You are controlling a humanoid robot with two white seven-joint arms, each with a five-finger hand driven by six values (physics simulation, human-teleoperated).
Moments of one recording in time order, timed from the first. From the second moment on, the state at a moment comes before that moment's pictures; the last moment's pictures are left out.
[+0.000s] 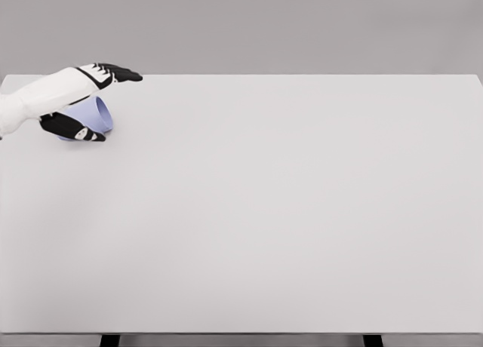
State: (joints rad) left arm -0.48 0.79 -0.30 -1.48 -0.12 -0.56 -0.54; right arm -0.02 0.00 -0.08 -0.01 0.07 -0.06 0.07
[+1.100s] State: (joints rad) left arm -0.66 0.88 -0.60 -1.52 0.09 0.29 -0.51; right arm -0.02 0.00 -0.08 -0.01 0.07 -0.06 0.06
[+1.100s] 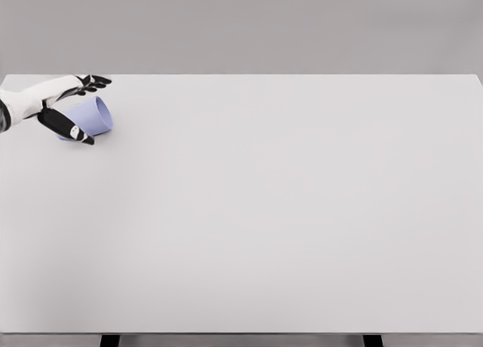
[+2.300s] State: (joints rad) left arm -0.66 0.70 -0.68 -1.31 -0.20 0.32 -0.29; right arm -0.02 0.00 -0.08 -0.01 0.07 -0.06 0.06
